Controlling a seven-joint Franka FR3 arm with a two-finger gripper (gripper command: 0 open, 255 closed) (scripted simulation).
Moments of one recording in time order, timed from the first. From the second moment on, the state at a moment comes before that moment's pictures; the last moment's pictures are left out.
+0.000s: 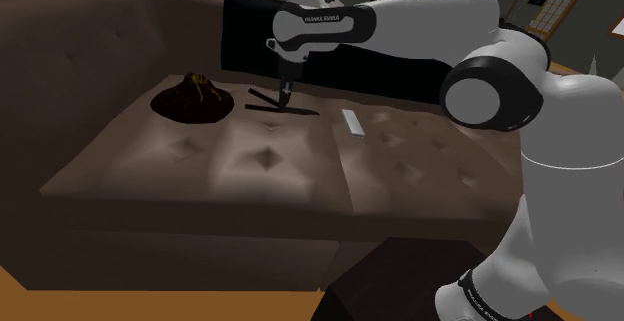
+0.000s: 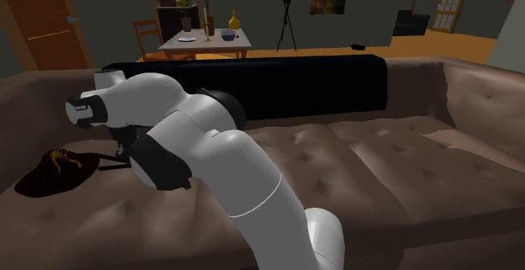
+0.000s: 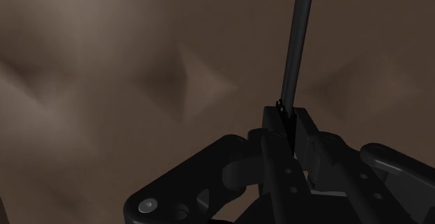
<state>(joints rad) 0.46 0.62 -0.42 -1.32 0.30 1.91 -0.96</state>
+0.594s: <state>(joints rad) 0.47 0.65 -0.41 -1.40 0.32 2.02 -0.97</state>
